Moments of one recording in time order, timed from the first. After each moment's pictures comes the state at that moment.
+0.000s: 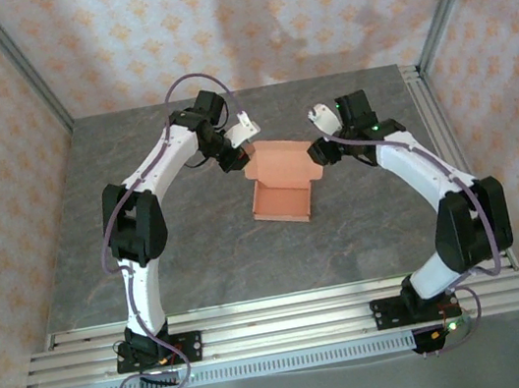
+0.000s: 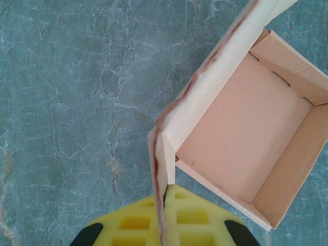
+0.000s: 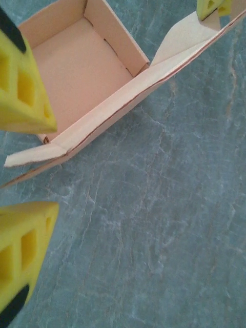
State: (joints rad) left arm -0.35 2.09 1.89 -0.99 0.43 0.61; right arm 0.26 1.55 1.22 -0.55 -0.30 -0.30
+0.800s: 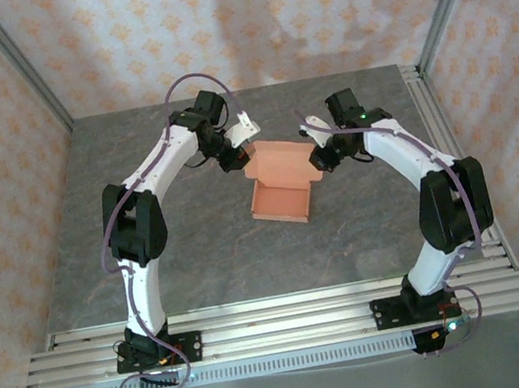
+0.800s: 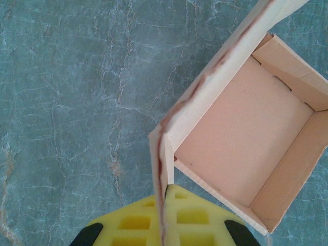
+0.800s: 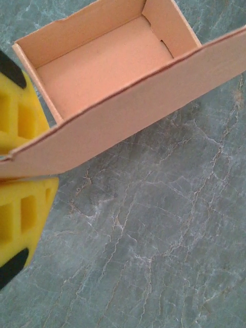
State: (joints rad) left arm -0.35 2.09 1.88 -0.98 0.43 0.61; right arm 0.26 1.68 1.33 -0.75 -0.32 -0.44
